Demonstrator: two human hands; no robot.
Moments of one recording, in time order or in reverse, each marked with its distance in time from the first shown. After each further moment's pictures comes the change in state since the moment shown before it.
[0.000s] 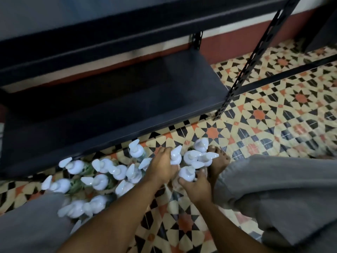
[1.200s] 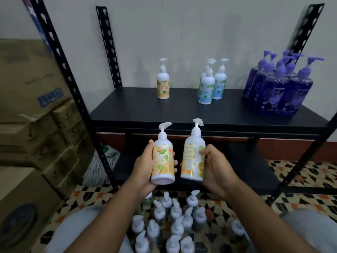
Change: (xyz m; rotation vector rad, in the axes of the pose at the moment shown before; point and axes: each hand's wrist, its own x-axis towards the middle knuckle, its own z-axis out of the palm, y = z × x) left_hand -0.261 0.016 -0.274 -1.602 0.447 -0.009; right_hand -0.185 -0.309 -0.003 0.607 -0.894 -0.231
